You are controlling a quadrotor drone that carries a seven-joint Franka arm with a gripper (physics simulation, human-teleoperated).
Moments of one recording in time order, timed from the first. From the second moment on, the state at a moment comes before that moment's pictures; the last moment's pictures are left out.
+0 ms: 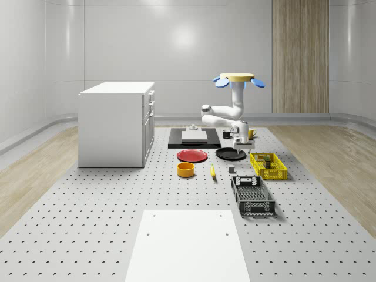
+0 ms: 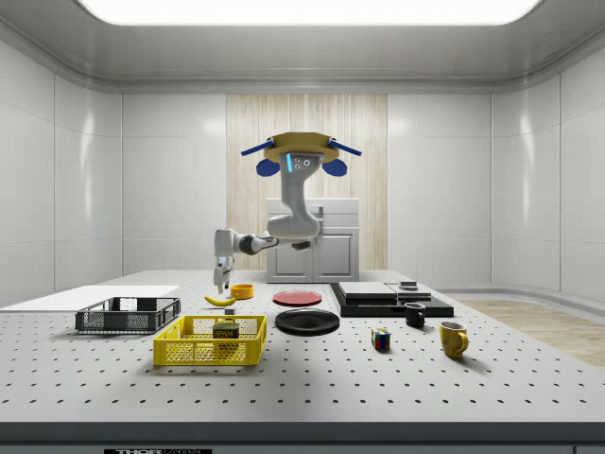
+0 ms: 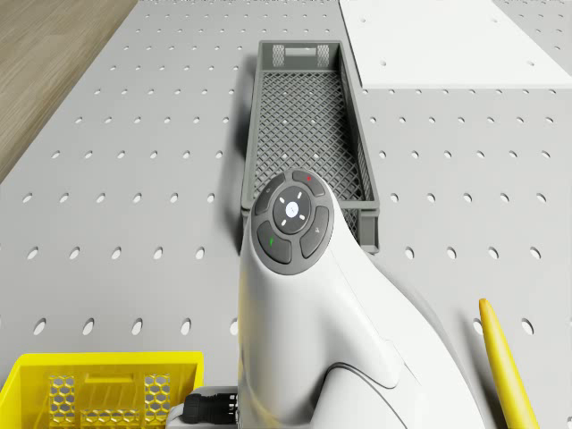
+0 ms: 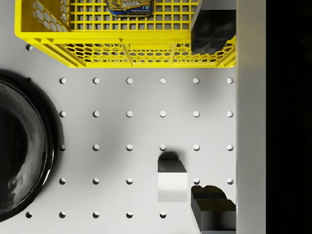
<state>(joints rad) -1.24 -1.54 1.28 -2.78 -1.86 1.64 1.68</state>
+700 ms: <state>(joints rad) -1.24 -1.54 1.28 -2.78 -1.85 1.64 1.68</state>
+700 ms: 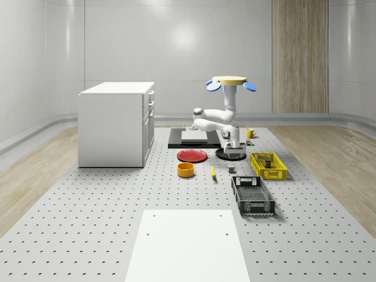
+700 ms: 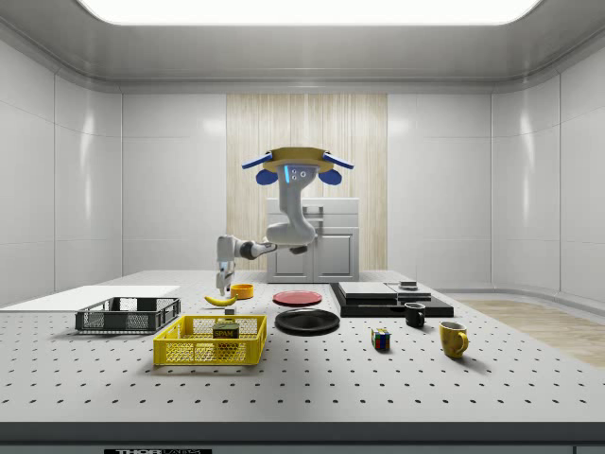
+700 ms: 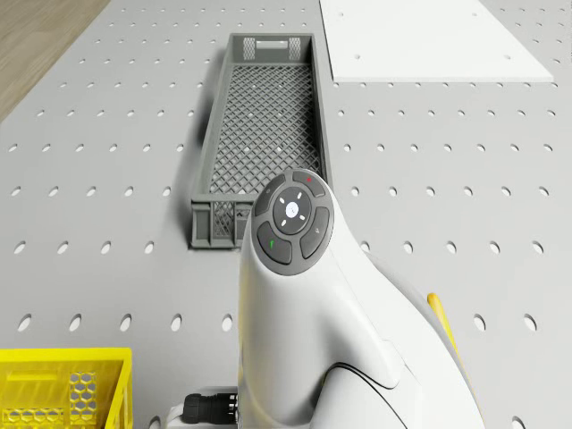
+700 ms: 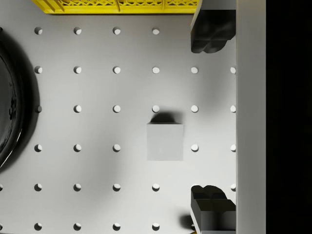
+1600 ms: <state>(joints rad) -1.24 -1.54 1.28 -2.78 -1.85 1.65 1.68</state>
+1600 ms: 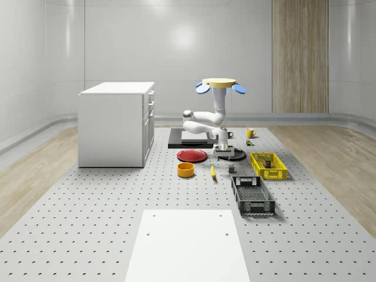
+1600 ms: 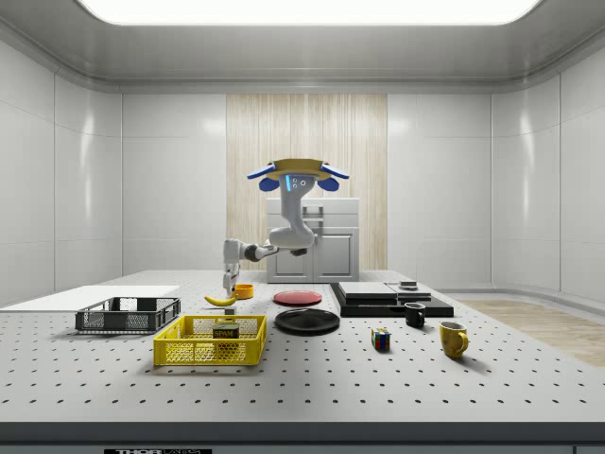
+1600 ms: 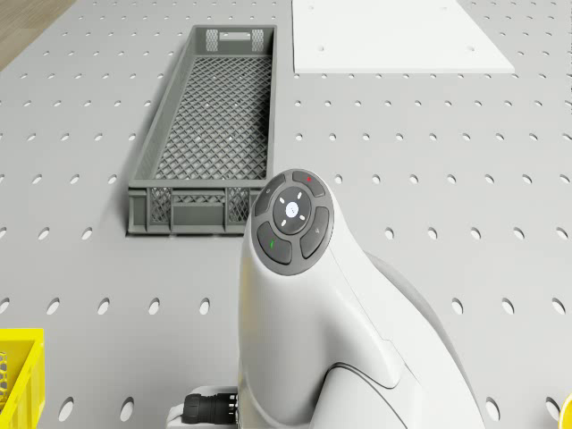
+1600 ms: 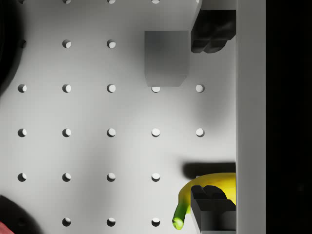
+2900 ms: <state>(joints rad) -1.24 -1.55 1.27 -2.78 -1.86 1.65 1.68</state>
